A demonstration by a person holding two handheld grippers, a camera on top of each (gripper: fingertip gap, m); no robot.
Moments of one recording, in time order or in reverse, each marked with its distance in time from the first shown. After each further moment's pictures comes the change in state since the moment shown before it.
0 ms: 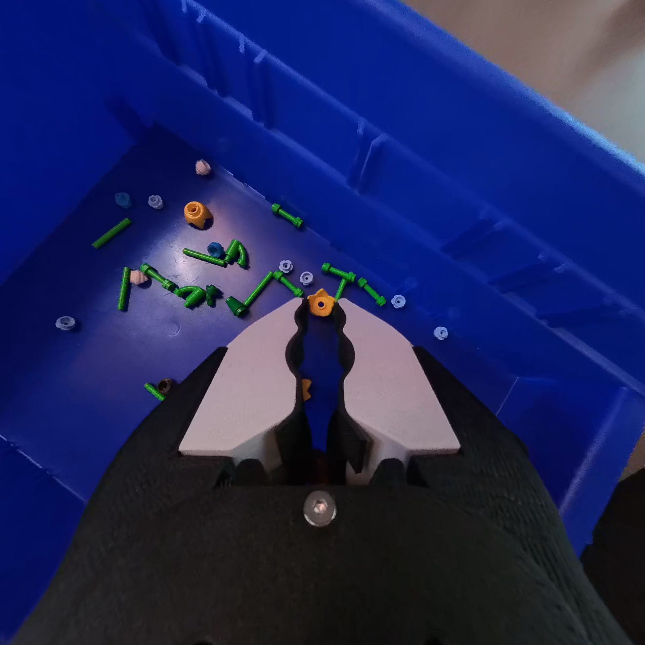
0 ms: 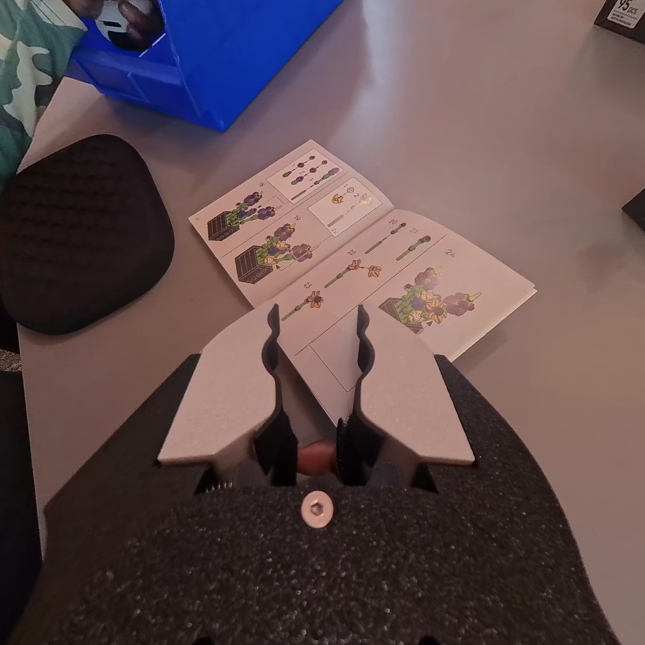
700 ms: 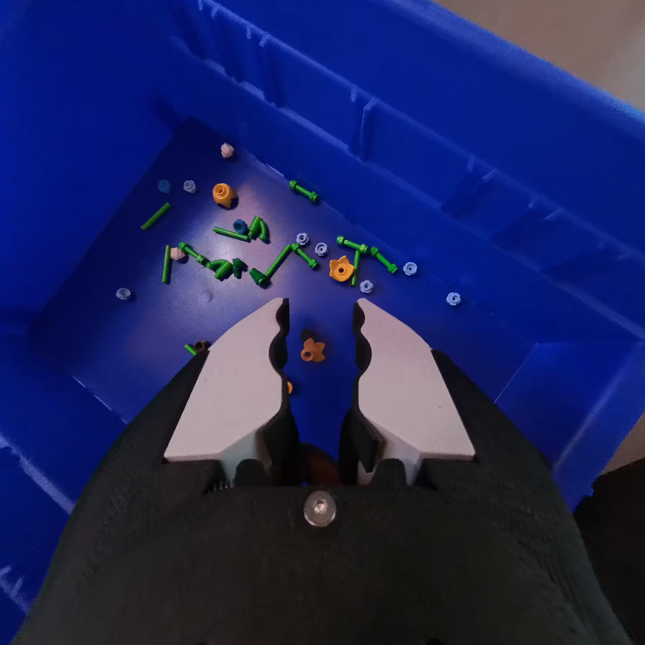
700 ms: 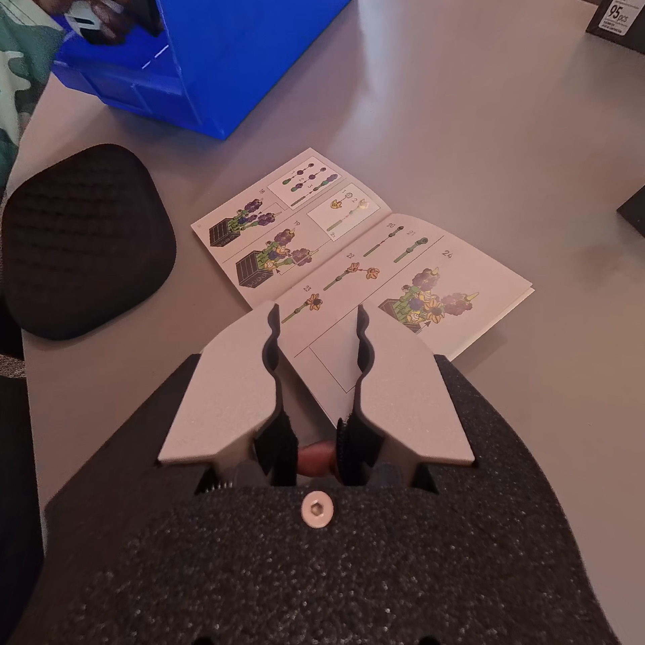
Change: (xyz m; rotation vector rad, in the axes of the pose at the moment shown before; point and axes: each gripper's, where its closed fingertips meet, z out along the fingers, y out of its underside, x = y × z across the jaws) left arm -0.007 0.009 -0.022 -0.046 -0.116 0.080; right arm 0.000 -0.003 -0.001 0.016 0.001 0.010
